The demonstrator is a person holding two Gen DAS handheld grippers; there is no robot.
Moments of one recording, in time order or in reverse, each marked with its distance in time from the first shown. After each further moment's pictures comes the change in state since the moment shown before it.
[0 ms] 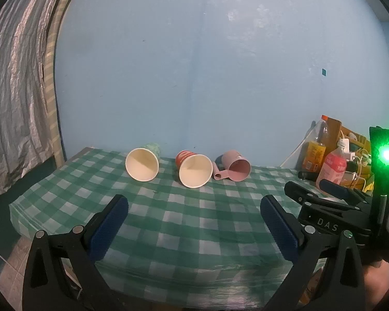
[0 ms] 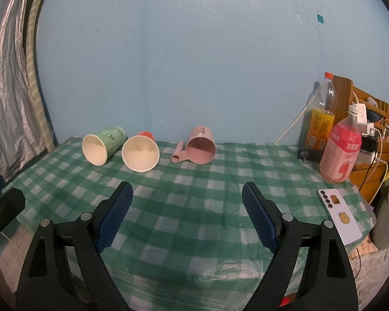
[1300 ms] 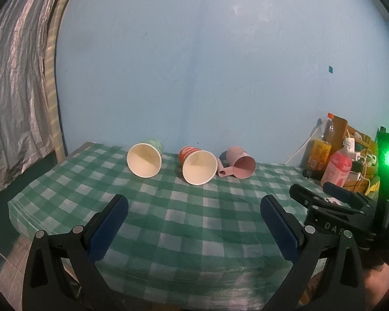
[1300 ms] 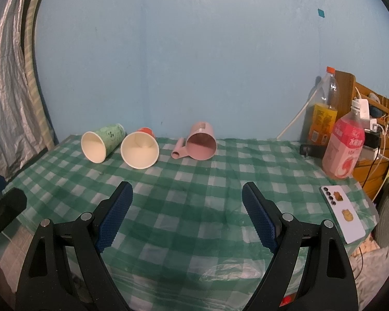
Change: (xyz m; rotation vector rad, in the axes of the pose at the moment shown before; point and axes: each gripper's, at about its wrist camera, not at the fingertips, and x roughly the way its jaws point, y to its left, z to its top) left arm 0.016 0.002 0.002 -0.009 0.035 0.021; right arm 0.009 -0.003 0.000 0.014 0.021 0.019
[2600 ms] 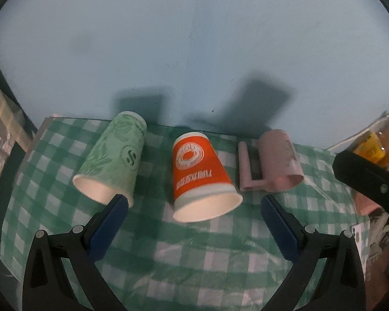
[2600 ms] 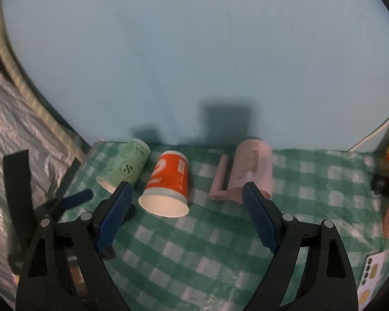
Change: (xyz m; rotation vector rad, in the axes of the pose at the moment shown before) left arm 0.263 -0.008 0.115 -0.052 0.605 0.104; right arm 0.199 -0.039 0.159 0.153 0.450 0.362
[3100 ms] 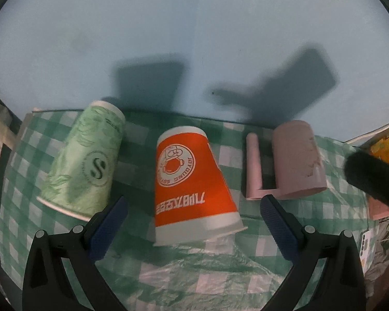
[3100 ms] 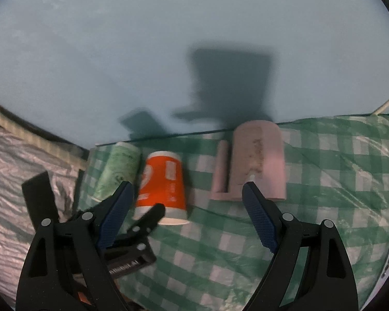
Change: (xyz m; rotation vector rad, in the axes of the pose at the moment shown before) left arm 0.068 -0.017 0.026 -0.003 0.165 0.038; right arm 0.053 -0.052 0.027 0.208 0.167 0.036
